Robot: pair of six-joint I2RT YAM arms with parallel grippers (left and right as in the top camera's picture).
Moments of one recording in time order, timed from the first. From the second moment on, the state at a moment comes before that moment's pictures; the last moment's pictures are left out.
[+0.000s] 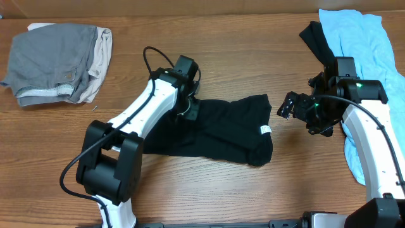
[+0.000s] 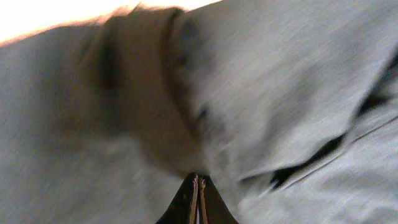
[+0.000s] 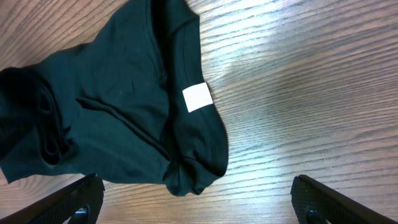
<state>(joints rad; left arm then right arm) -0.42 1.95 1.41 -0.91 0.13 -0.19 -0.04 1.50 1.27 -1.19 -0.28 0.31</state>
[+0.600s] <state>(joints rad) -0.49 1.96 1.41 -0.87 0.15 -0.18 -0.04 1.50 1.27 -1.19 -0.28 0.31</state>
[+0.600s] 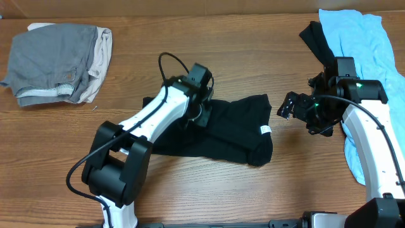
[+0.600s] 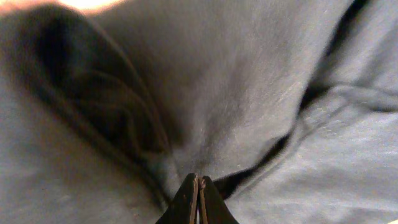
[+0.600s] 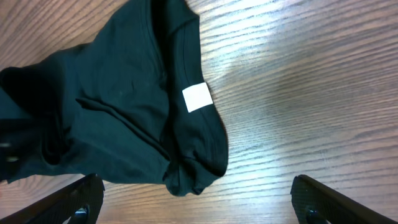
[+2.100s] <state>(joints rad) -0.35 1.96 2.17 -1.33 0.02 -0.07 0.18 1.80 1.06 -0.76 -0.24 0.27</state>
